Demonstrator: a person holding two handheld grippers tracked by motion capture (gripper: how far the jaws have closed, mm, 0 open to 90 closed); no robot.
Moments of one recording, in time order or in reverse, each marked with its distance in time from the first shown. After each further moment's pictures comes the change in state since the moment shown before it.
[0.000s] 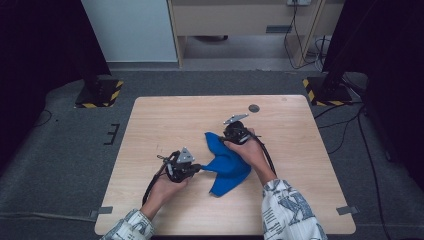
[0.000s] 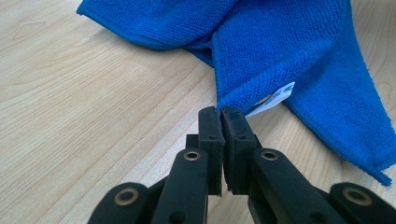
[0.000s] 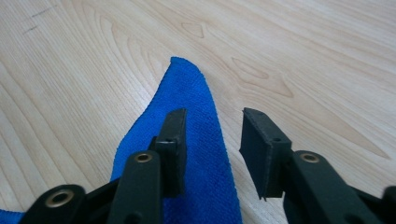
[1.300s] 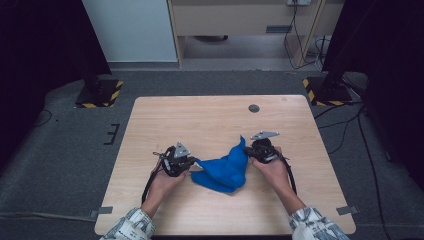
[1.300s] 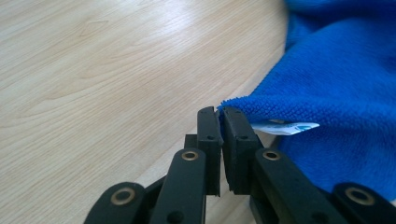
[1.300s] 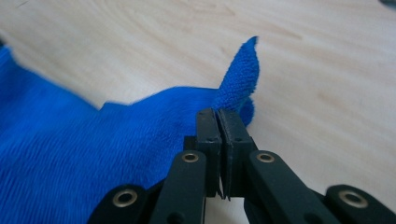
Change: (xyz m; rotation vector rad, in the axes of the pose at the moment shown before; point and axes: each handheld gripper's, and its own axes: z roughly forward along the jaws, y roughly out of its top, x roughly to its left) left arm 0.022 -0.001 0.003 -0.016 0.132 -0.042; right arm -0.002 -0.075 -0.077 -0.032 -0.087 0.137
